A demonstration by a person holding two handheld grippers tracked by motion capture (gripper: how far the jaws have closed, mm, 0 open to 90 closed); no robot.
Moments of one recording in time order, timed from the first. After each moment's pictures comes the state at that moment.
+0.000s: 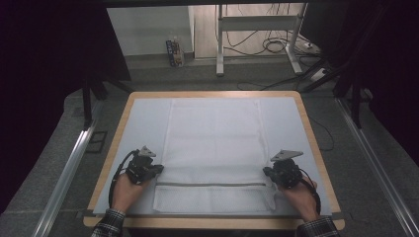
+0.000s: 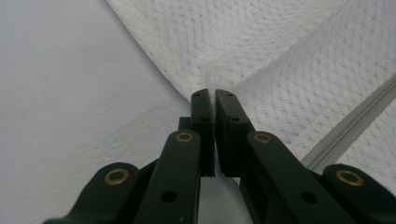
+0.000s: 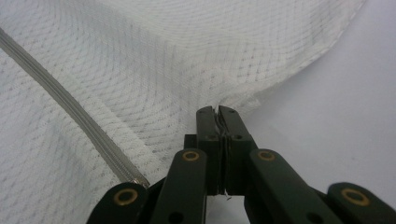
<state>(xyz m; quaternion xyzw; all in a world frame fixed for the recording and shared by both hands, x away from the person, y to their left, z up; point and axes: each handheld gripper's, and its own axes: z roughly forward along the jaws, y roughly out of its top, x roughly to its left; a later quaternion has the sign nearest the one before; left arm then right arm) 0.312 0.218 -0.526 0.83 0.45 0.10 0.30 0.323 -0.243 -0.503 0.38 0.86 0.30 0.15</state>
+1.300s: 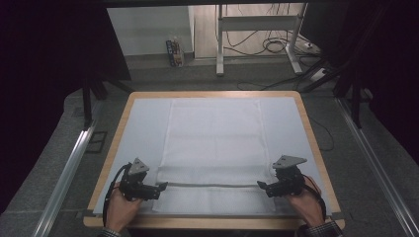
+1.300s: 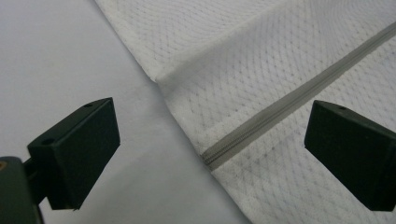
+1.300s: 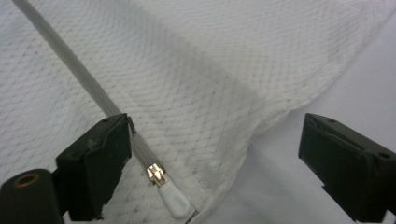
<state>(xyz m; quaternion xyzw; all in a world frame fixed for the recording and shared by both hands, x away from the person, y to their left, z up) 0.254 0.218 -0.521 0.80 0.45 0.16 0.36 0.308 -0.250 -0.505 0.32 0.87 0.34 0.16</state>
